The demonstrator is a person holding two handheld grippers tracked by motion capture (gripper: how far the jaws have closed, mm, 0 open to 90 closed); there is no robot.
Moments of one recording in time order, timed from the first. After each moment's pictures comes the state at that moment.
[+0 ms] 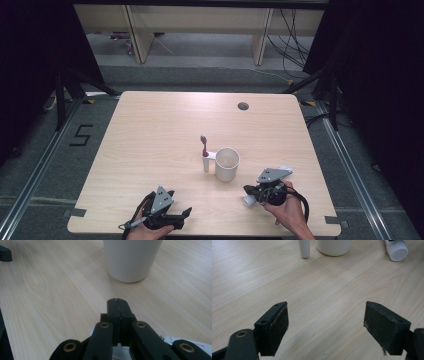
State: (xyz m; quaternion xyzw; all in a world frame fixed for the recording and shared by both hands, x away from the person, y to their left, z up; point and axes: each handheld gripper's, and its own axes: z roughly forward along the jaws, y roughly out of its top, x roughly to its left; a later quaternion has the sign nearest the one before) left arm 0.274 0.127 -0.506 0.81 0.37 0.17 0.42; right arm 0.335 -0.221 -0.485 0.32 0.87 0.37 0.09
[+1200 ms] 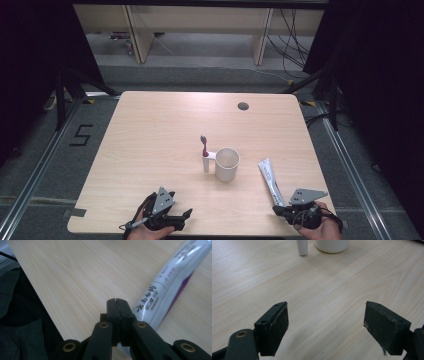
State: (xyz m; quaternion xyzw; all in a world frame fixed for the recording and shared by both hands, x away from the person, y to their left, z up) left arm 0.274 0.125 -0.508 0.82 0.37 0.17 0.41; right arm 0.278 -0.298 -0.487 0.35 0.87 0.35 0.09
